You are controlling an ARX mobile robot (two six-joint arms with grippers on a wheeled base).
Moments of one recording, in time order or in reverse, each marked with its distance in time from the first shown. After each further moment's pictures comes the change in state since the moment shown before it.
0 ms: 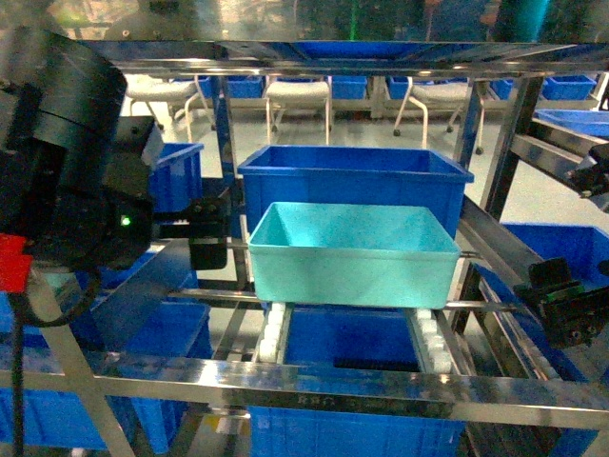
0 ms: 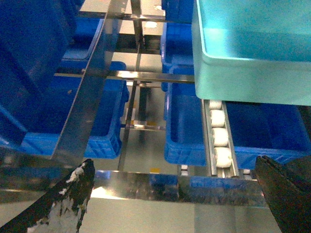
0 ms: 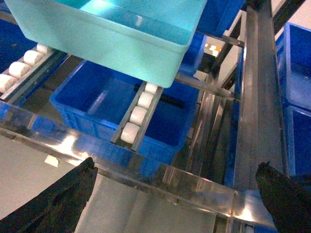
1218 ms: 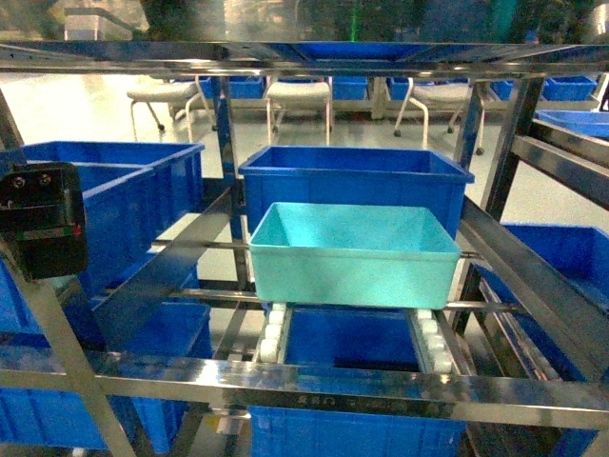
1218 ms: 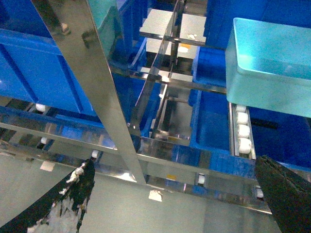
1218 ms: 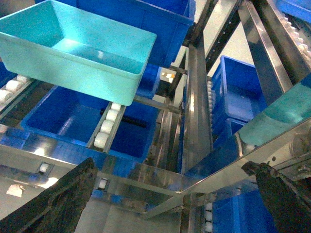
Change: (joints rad) left arm 0.016 -0.563 -0.348 -0.122 -0.131 -0.050; right arm -0.011 -0.526 -0.224 -0.120 0.150 -0.014
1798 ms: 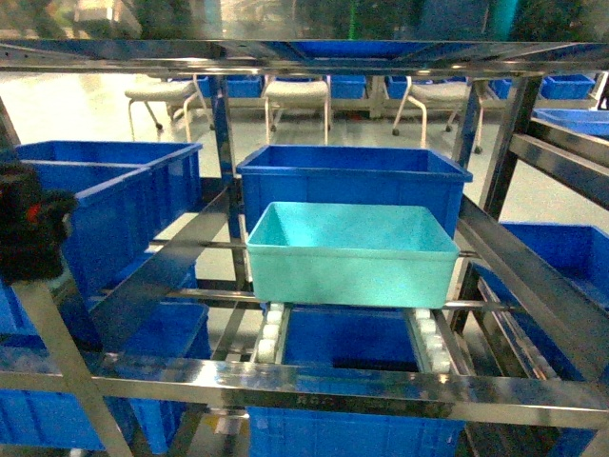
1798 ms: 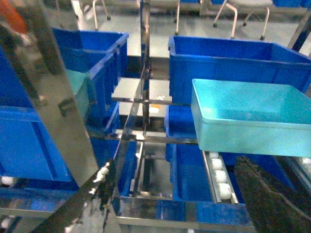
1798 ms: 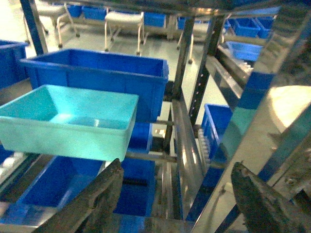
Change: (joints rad) left arm 0.054 0.035 -0.267 0.678 0.161 0.157; right arm -0.042 0.029 -0.254 0.615 -0.012 0.157
